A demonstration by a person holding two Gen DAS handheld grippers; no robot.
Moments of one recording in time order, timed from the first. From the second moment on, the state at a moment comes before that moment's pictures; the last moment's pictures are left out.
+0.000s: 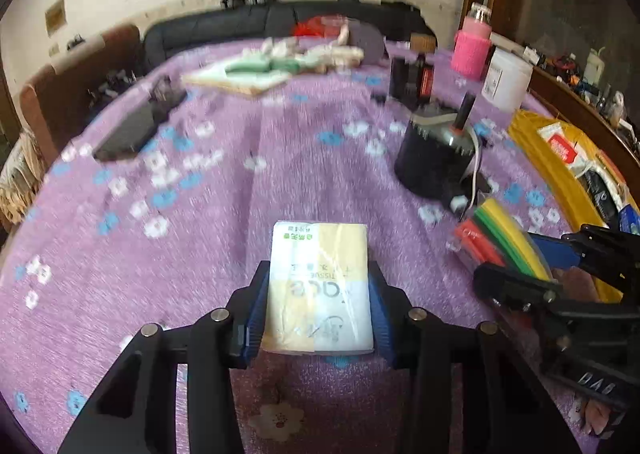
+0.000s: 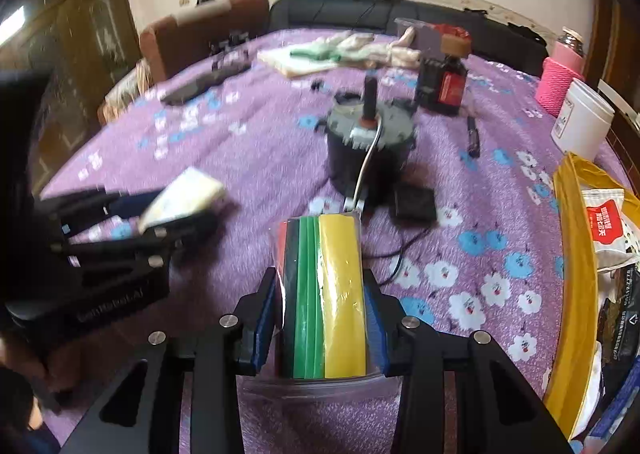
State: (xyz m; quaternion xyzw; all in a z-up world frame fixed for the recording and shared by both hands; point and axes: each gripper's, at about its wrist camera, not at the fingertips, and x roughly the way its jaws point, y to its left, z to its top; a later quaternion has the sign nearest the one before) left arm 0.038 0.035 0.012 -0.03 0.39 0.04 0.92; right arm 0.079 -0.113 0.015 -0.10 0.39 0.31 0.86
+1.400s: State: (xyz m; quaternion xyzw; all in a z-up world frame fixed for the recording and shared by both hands) left arm 0.007 0.015 0.051 0.04 0.25 0.10 0.96; right arm 0.065 -0.133 0.051 -0.02 0.27 0.31 0.91
